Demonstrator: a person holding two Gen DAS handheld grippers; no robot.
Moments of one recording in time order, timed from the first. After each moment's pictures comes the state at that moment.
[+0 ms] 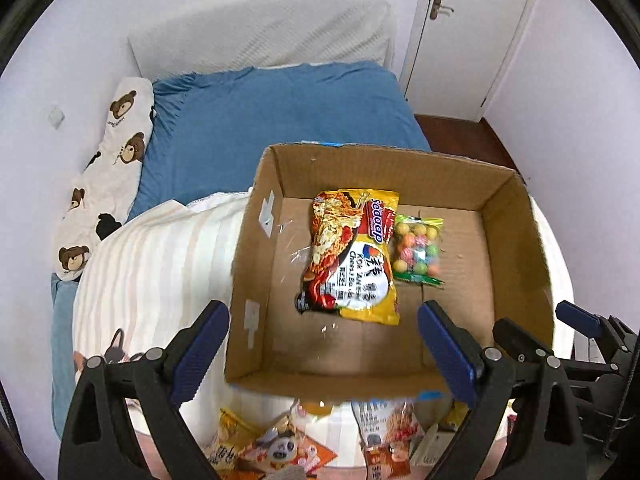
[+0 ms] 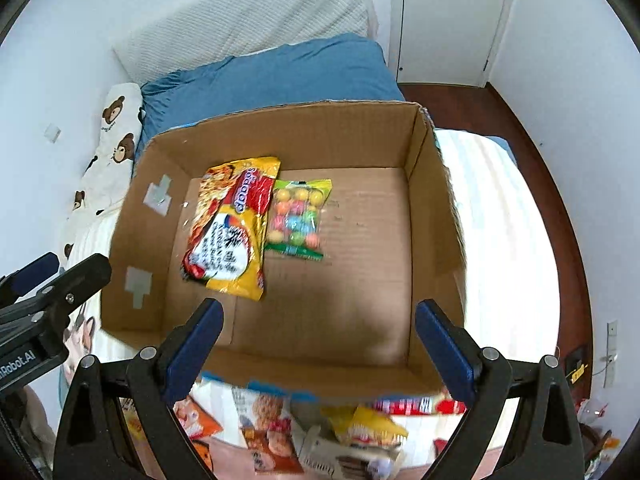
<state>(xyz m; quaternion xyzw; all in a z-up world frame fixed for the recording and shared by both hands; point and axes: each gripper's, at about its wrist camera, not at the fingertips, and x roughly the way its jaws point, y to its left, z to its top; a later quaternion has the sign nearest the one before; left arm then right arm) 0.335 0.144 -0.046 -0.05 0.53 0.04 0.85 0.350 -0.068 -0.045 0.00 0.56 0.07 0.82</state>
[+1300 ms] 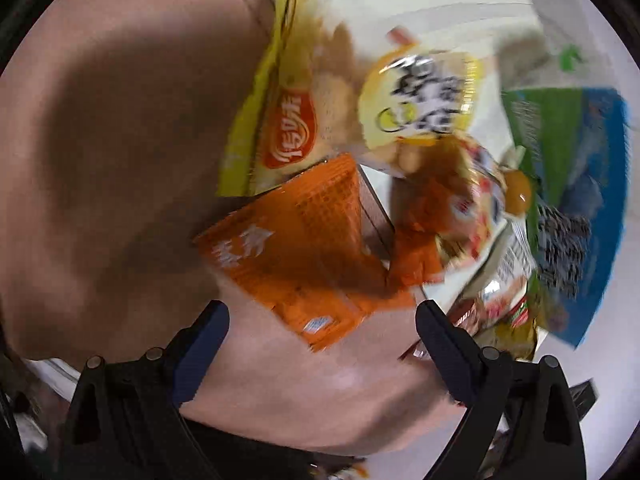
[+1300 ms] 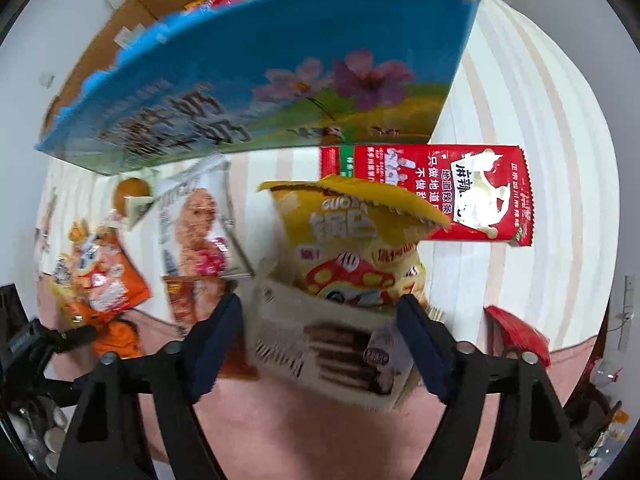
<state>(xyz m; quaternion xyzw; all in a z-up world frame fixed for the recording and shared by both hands) 0.122 0.235 -0.281 -0.50 0.63 0.15 0.57 0.231 -0.119 -0.179 0.00 0.66 0.09 0.75</state>
